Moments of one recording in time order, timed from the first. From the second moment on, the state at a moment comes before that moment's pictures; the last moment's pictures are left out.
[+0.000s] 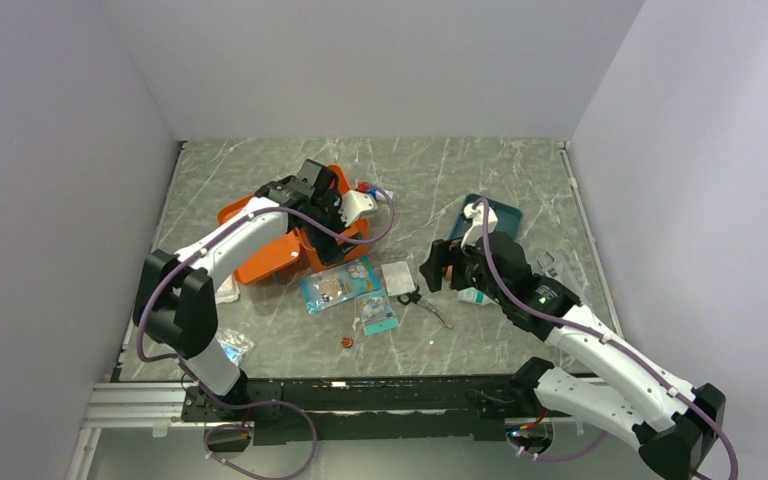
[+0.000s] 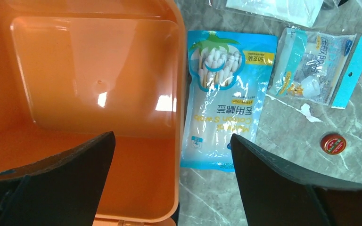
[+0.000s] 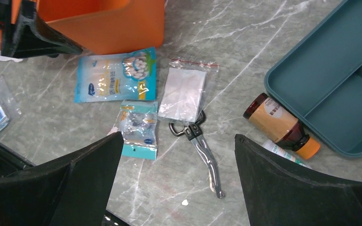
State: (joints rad) left arm -0.50 1.64 1.33 -0.75 0.25 0.58; right arm 0.72 0.84 0.75 -0.40 0.14 0.38
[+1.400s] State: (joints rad) left arm -0.36 1.02 0.87 -0.57 0.34 -0.49; right arm 0.62 1.80 1.58 -0.33 0.06 0.20
